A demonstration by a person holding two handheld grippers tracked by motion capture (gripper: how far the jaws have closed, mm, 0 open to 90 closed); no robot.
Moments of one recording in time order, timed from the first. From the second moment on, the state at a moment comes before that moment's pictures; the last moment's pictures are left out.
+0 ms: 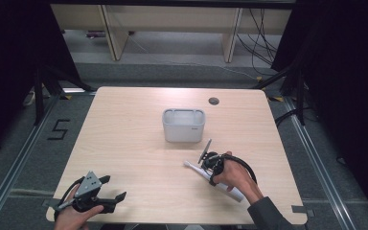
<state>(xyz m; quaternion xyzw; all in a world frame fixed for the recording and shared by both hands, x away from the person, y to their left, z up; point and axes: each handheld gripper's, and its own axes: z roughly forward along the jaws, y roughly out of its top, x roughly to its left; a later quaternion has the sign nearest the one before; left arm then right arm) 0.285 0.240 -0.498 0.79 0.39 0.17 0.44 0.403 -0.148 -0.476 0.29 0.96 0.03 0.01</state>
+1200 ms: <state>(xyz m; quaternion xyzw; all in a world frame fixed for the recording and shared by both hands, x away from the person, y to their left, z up) 0.286 0.241 -0.498 0.79 0.39 0.17 0.44 0.388 -0.187 -0.412 0.31 0.92 0.23 0.06</state>
